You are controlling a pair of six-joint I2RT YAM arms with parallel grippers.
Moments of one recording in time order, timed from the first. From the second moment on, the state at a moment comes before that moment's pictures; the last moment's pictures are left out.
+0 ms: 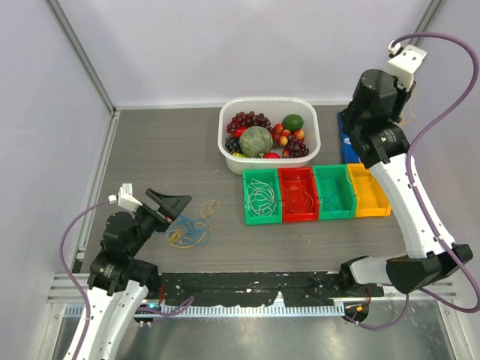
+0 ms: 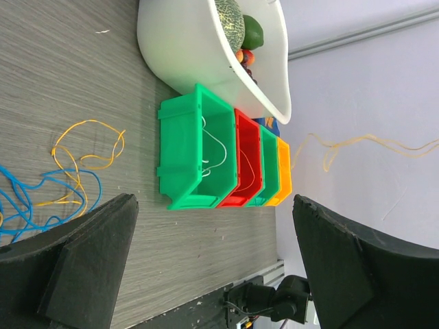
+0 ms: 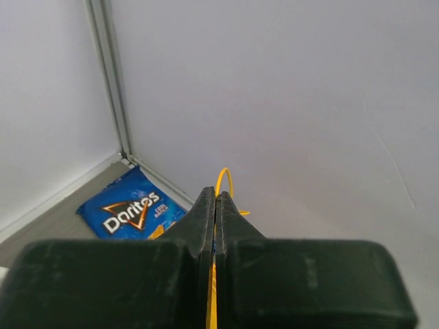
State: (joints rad) left arm -0.28 0.22 0.47 -0.48 0.15 -1.07; right arm 0.36 1.33 1.67 -0.25 1.29 -0.17
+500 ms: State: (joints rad) left arm -0.28 0.20 0.48 -0.49 0.16 -1.07; right arm 0.05 1.40 1.54 -0.51 0.98 0.37
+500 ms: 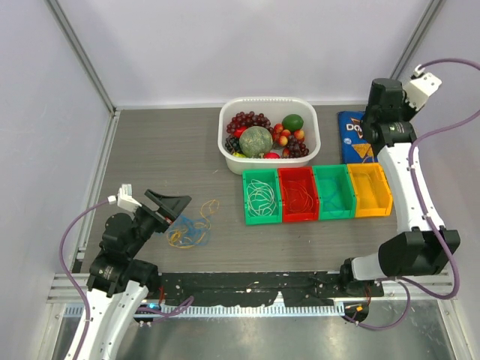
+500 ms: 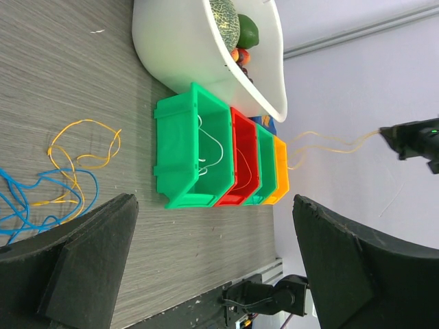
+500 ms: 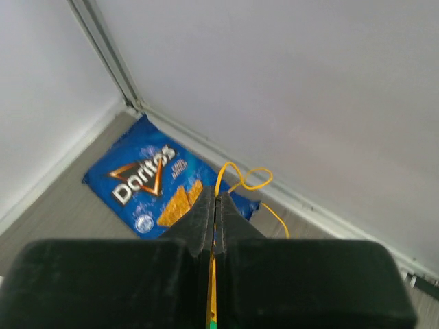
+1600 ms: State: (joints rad) left arm -0.28 0.20 0.48 -0.63 0.08 -1.07; right arm -0.11 1.55 1.08 -0.46 0.66 0.79
